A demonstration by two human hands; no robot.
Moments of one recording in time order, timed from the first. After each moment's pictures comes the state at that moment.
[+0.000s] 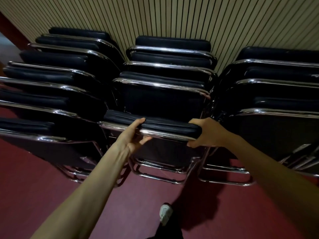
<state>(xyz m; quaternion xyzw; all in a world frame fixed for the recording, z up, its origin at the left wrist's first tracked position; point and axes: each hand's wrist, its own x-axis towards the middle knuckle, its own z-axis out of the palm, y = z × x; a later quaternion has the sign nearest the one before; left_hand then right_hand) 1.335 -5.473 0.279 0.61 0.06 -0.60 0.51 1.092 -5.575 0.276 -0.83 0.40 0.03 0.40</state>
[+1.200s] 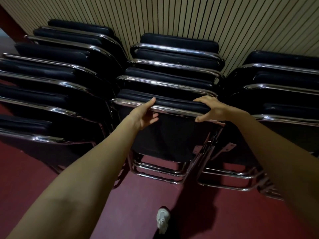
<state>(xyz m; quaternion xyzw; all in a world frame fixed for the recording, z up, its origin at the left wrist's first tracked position) 1.365 -5.552 0.265 0.61 -0.02 -0.64 0.48 1.119 -5.672 0.260 -0.82 0.44 0.08 0.36</state>
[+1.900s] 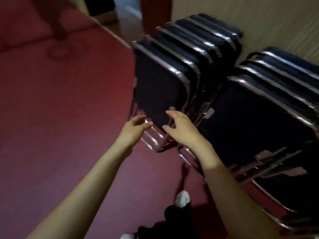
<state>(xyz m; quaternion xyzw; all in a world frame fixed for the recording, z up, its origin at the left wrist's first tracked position) 1.422 -5.037 0.342 0.76 -0.04 -0.32 0.57 1.348 -5.186 0.332 -0.92 0.21 0.03 0.33</state>
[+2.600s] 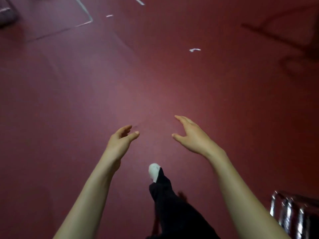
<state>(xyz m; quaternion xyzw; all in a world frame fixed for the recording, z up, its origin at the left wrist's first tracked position) 1.379 -4.301 0.306 0.61 0.50 0.09 0.61 1.546 -4.451 0.312 -0.85 -0.39 0.28 0.22</state>
